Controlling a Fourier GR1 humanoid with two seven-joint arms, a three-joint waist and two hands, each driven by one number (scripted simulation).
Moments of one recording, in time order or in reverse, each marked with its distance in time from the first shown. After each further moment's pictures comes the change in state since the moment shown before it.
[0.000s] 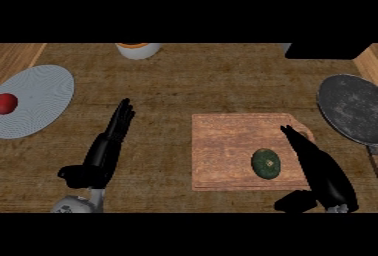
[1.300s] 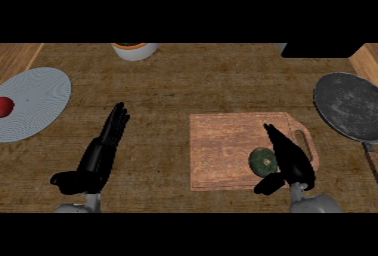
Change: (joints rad) left arm 0.068 -0.098 0.125 -0.027 -0.113 -0.120 0.006; right arm -0.083 0.290 -0.131 0.371 0.221 0.014 -0.142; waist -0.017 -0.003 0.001
